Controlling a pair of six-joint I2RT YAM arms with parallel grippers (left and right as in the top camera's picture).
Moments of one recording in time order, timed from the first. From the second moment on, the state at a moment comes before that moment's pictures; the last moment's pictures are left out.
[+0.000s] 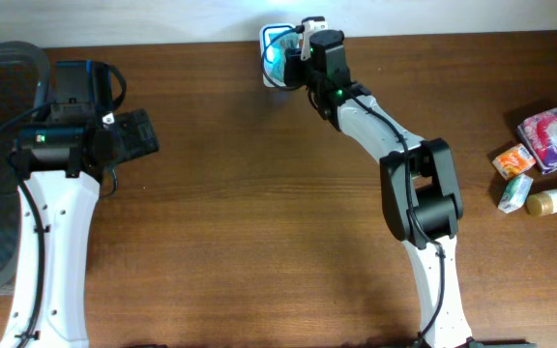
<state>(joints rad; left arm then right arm) 0.01 1.50 1.60 -1.14 -0.22 -0.27 0.32 2.43 1.91 0.06 -0.11 0.24</state>
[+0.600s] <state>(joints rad) 0.01 1.50 1.60 -1.14 -0.22 -0.27 0.21 2.39 2.16 -0.23 -0.08 0.20</state>
